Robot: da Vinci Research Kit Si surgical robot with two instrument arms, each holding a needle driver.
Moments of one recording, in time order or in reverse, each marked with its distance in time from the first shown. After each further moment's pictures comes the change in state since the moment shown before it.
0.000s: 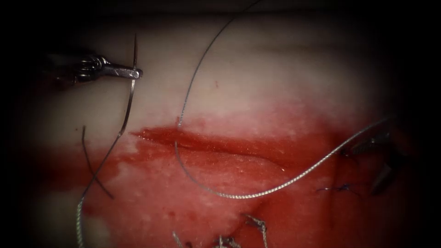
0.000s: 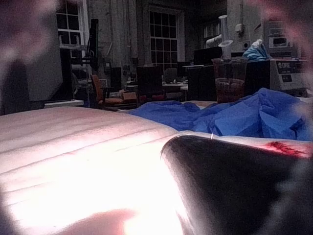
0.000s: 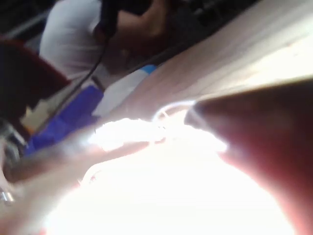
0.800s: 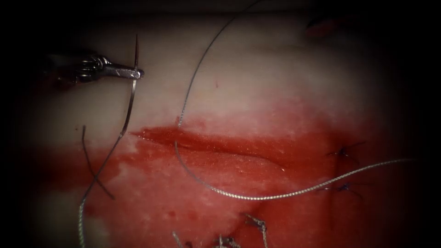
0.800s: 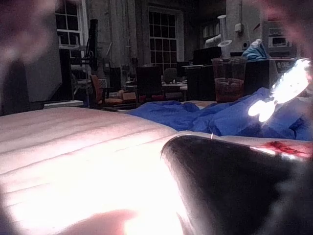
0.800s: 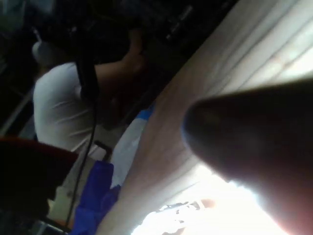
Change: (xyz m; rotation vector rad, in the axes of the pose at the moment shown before) right arm -0.006 -0.014 -0.009 0.603 -0.575 0.622; left arm 0.000 0.000 0.000 0.007 -0.005 0.017
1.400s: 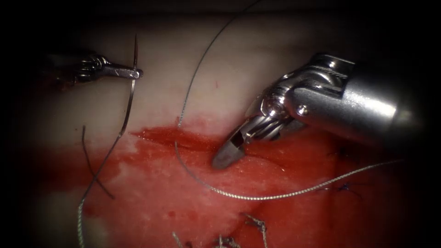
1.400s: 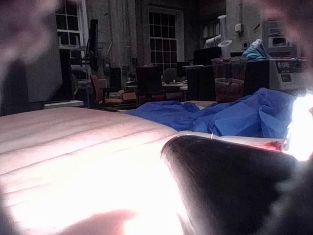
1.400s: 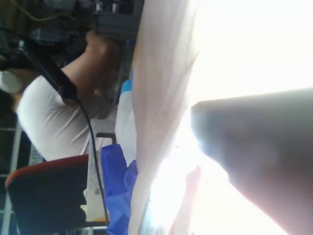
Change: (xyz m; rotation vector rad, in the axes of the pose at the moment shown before) right arm 0.004 0.017 0.013 -0.466 0.410 0.261; left arm 0.000 0.000 0.000 0.000 -0.004 0.000
